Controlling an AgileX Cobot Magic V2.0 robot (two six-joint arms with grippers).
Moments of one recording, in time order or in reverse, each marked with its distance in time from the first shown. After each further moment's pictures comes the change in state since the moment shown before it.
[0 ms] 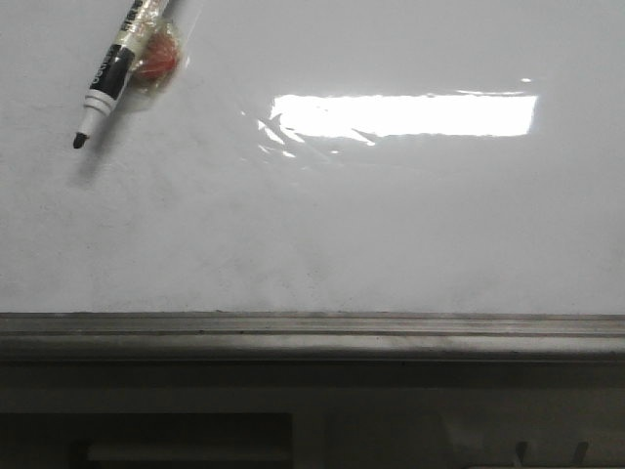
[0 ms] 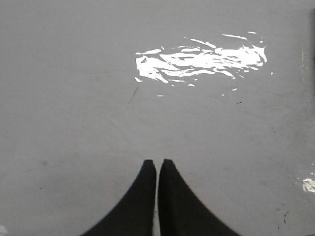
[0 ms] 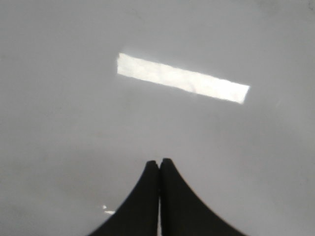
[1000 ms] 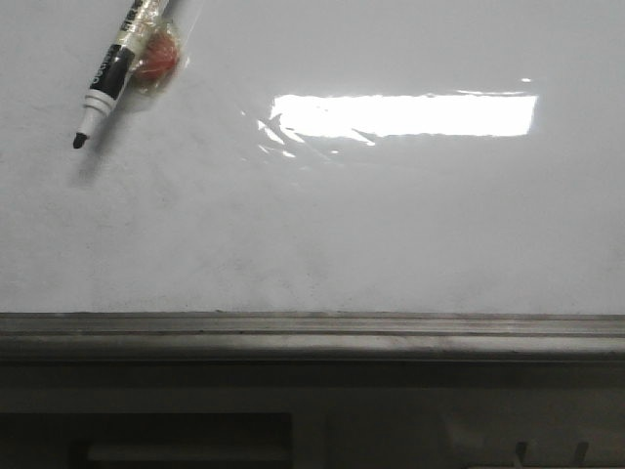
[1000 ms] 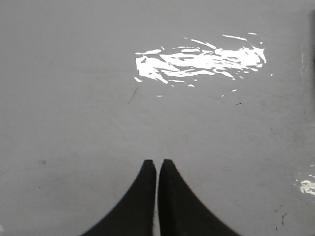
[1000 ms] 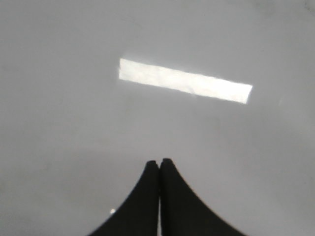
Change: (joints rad) left arm 0.000 0.000 0.000 -0.029 0.000 0.000; right arm 0.000 0.000 0.000 0.074 -0.014 0.000
